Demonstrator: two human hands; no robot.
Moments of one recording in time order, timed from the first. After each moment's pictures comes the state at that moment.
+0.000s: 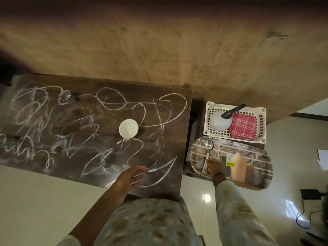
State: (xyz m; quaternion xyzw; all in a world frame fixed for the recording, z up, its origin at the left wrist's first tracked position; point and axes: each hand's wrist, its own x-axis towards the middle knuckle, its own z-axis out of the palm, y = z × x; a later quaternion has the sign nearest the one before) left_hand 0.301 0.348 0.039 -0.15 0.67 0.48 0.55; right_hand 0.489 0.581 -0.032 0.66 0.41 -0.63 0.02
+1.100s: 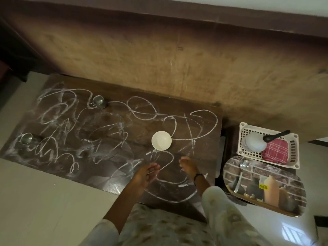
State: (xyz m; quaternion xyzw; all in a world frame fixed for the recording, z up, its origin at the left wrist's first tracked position) left_hand 0.172 0.292 0.028 -0.22 0.60 0.55 0.54; right_hand 0.274 0.463 -0.079 0.55 0.56 -0.61 0.11
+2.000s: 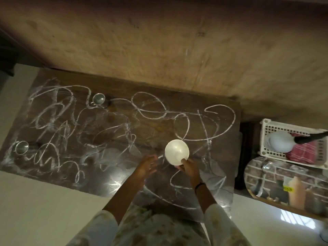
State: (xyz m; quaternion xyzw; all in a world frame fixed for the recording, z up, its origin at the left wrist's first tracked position) left_hand 0.077 0.297 -0.005 -0.14 0.68 0.47 0.55; right_hand 0.206 0.417 -0.114 0.59 0.35 -0.72 -0.03
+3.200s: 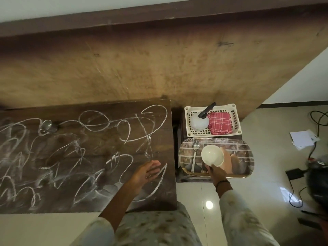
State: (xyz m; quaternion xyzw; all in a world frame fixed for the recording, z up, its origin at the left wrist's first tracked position) left_hand 0.318 0.418 0.025 0.02 0.66 0.43 0.62; right_hand 0.562 0.581 -0.102 0.72 0.27 -0.62 -0.15
